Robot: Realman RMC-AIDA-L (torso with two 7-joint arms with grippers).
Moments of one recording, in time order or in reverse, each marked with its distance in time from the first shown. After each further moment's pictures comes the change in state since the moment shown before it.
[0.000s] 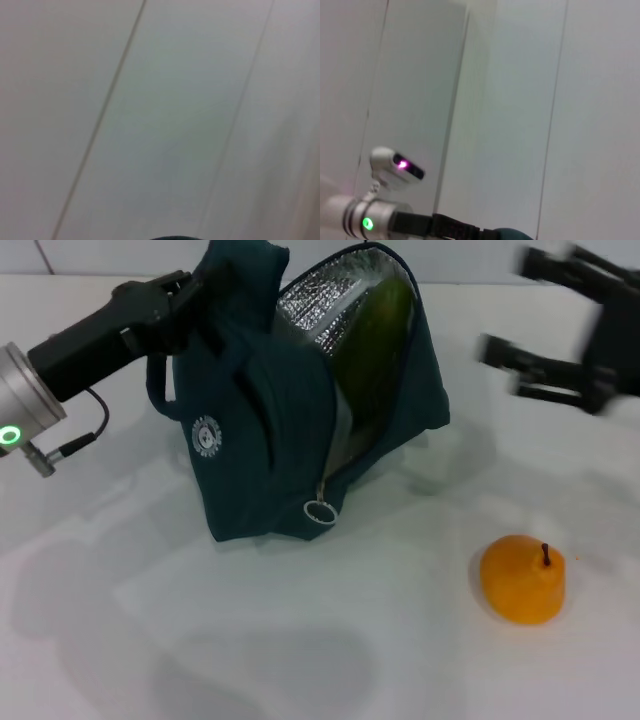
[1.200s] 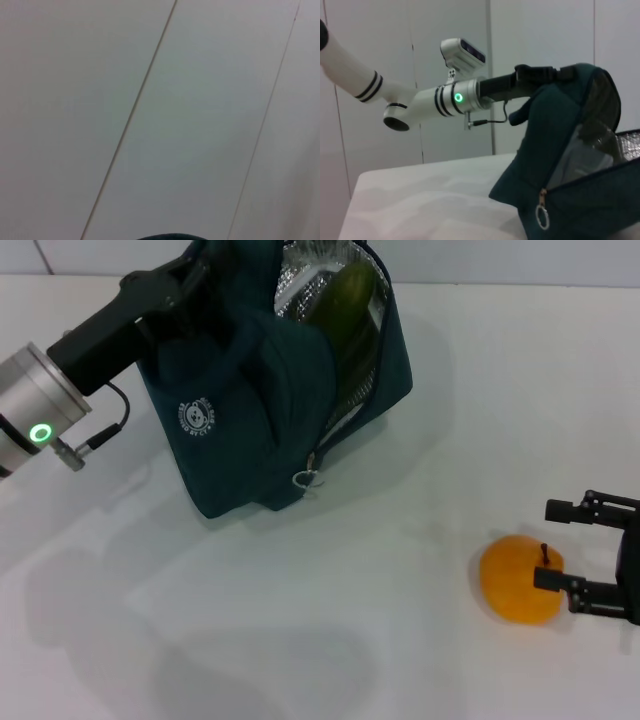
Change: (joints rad) left arm -0.040 -0.013 0.007 -0.133 -0.110 -0.039 0.148; right arm 0.095 -0.006 0.469 0.481 -0.641 -0.337 -0.185
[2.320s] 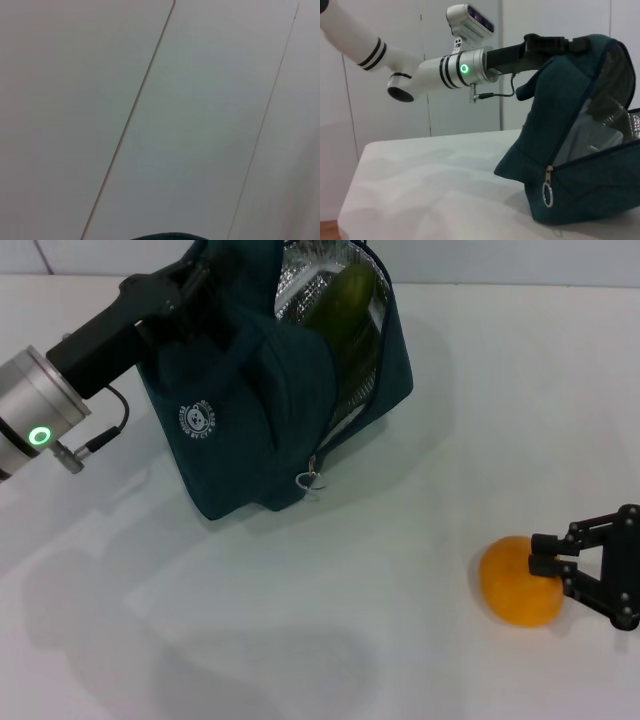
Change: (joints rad) left arm 0.005 0.000 0.002 0.000 0.000 0.000 0.002; right arm 0.027 0.002 -0.036 0.001 -0.042 0.053 -0.023
